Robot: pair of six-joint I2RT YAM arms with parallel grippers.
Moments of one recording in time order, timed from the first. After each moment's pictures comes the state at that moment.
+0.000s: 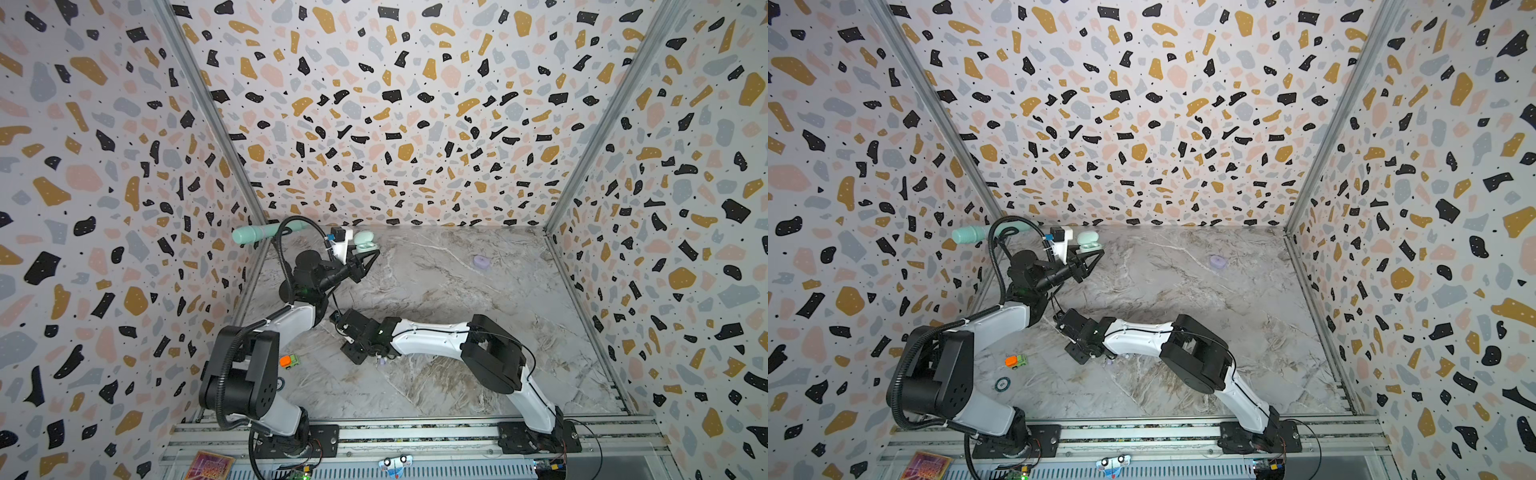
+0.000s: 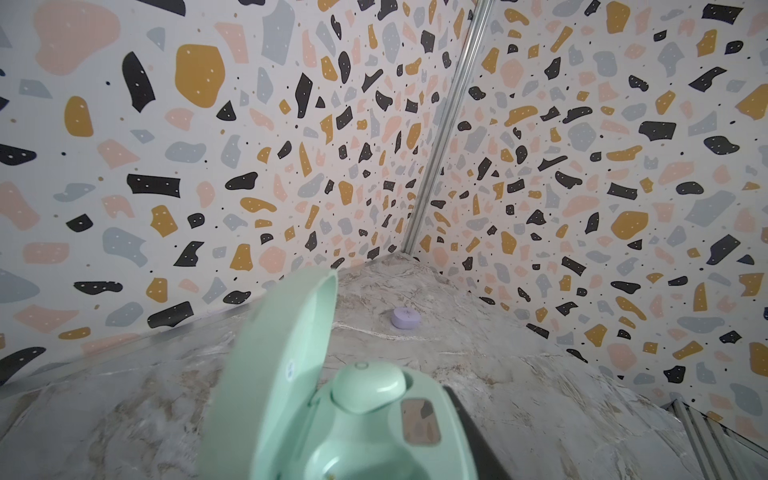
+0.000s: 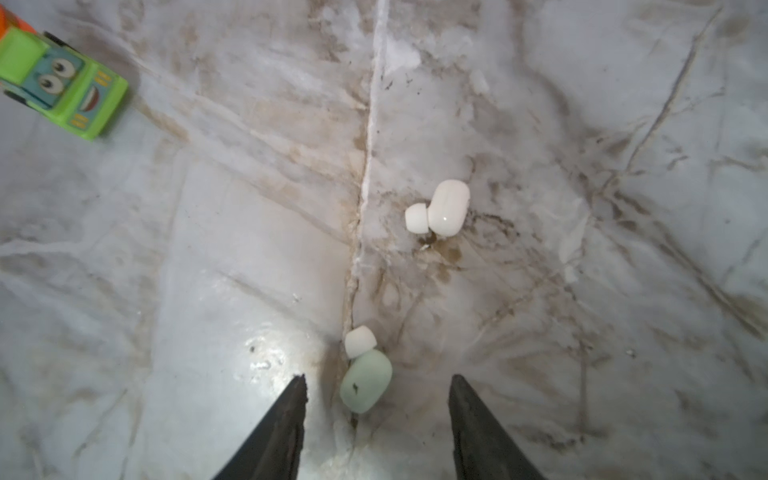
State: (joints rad) left arm -0.16 1.55 0.80 0.81 0.76 -0.30; right arm 1.17 2.23 1.67 -0.41 0.08 0.15
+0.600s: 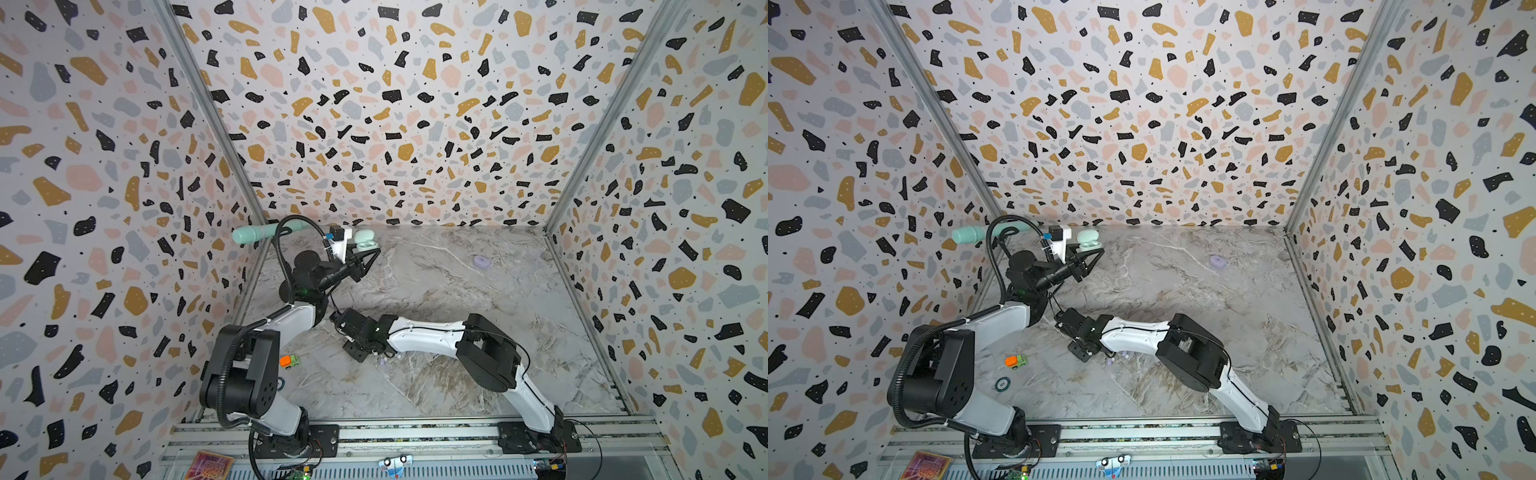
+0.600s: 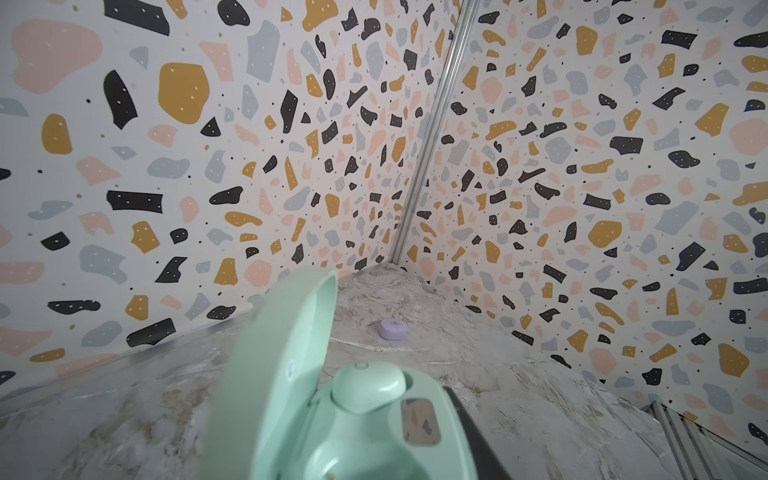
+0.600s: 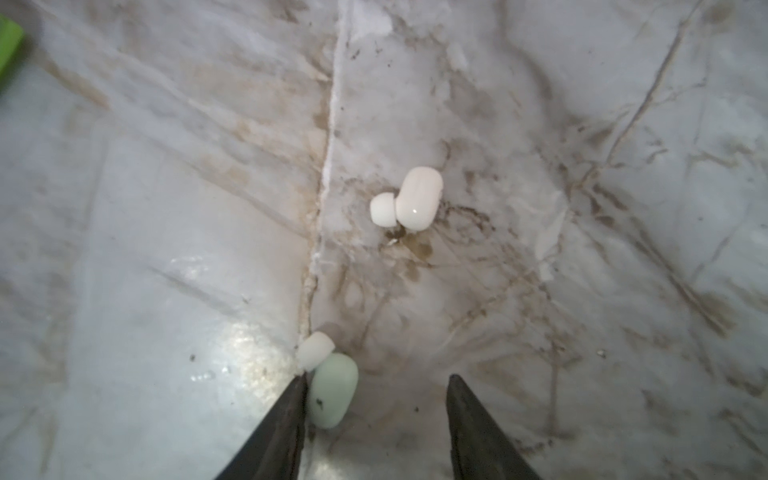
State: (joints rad) left arm -0.16 1.55 0.80 0.85 0.78 -0.32; right arm 1.16 2.25 1.69 -0.48 0.13 0.11
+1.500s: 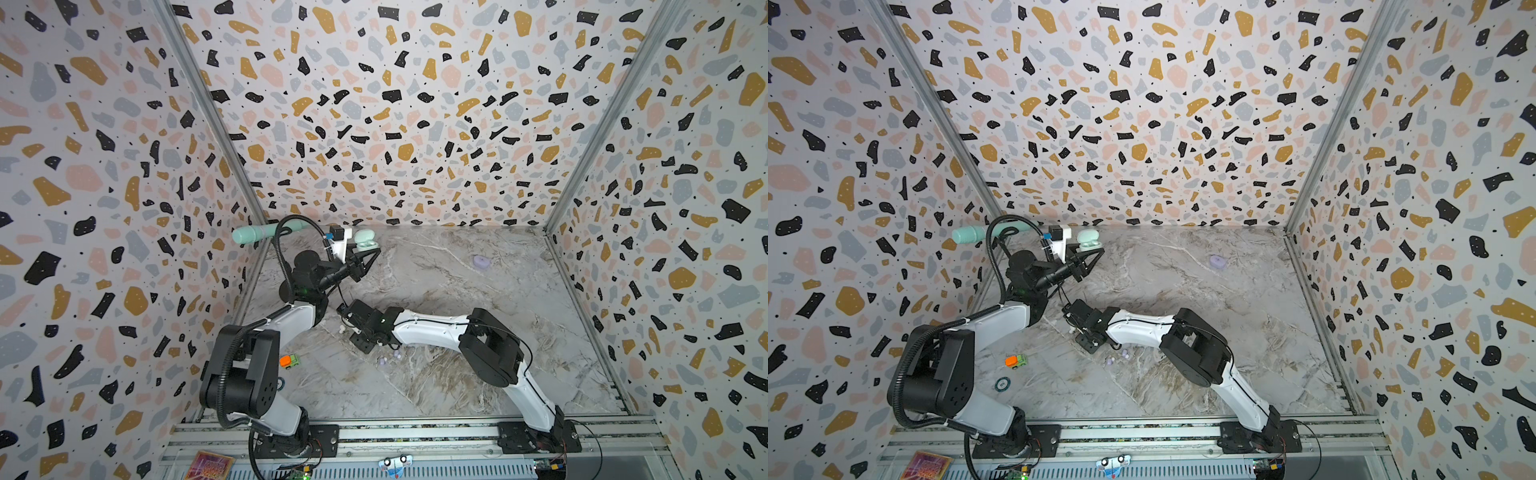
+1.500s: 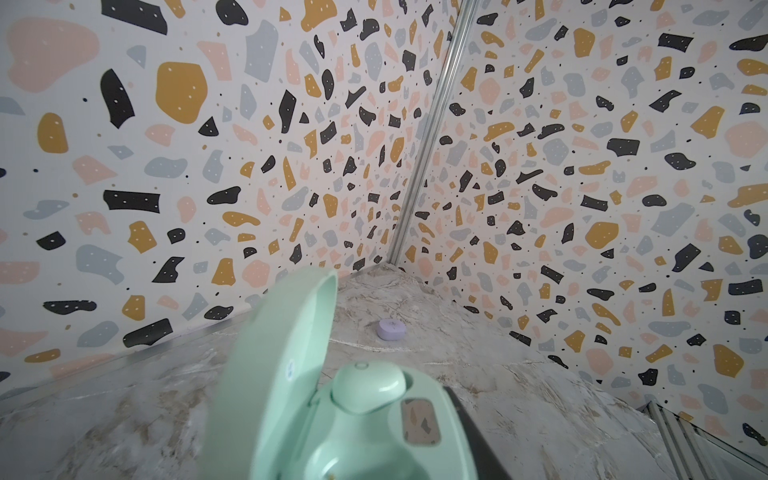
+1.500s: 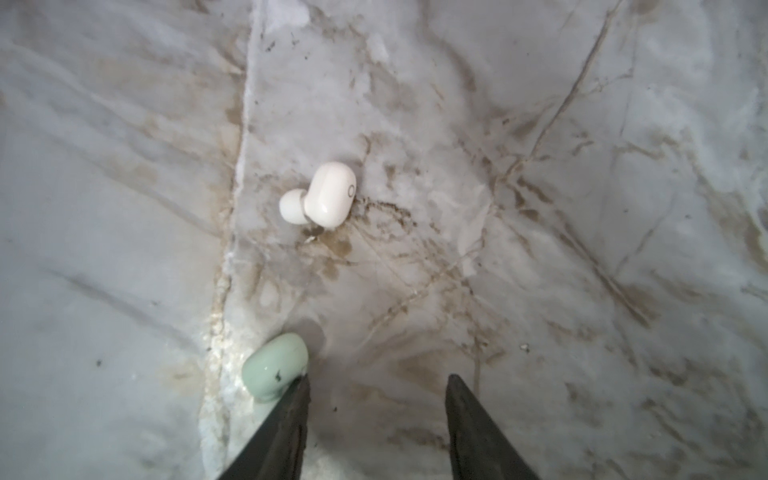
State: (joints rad) left arm -0.16 1.55 0.80 0.85 0.79 -0.33; right arm 1.11 2.25 1.71 -0.48 0.12 0.07
